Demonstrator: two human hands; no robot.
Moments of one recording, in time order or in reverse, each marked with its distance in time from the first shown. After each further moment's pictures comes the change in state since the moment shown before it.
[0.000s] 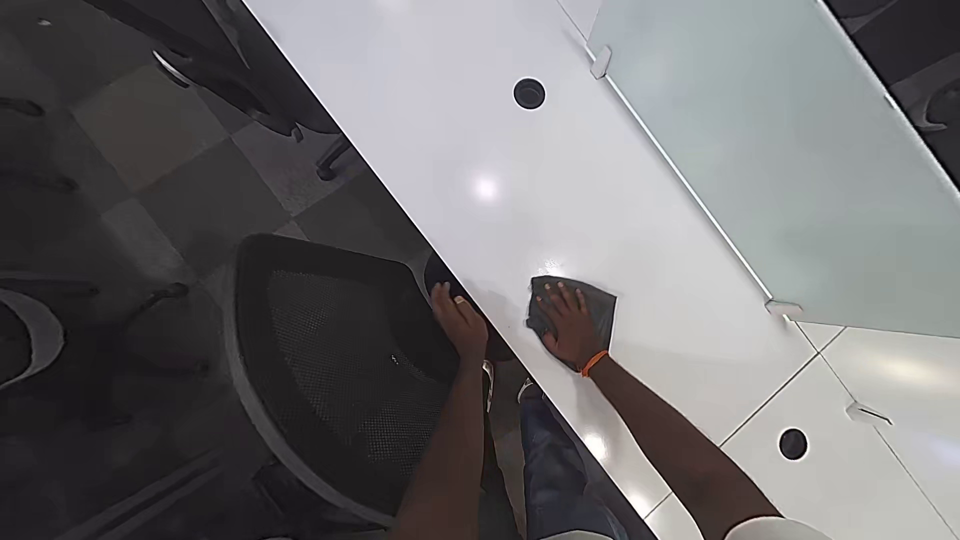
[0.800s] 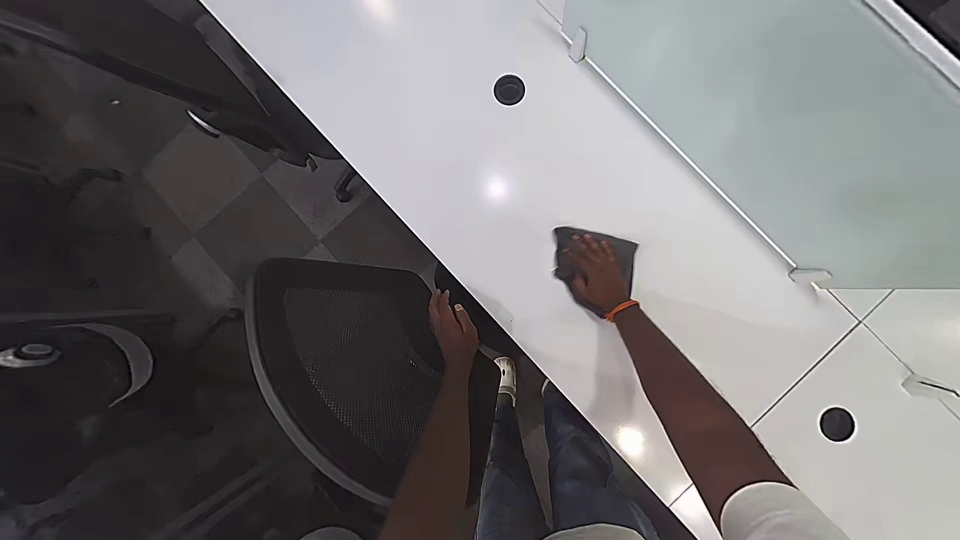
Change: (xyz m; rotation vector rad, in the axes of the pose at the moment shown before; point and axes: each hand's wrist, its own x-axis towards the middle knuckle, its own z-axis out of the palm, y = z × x) left_hand 0.004 -0.018 -0.039 0.220 -0.205 0.154; right_hand 0.041 0.086 -0.022 0.091 0.199 0.033
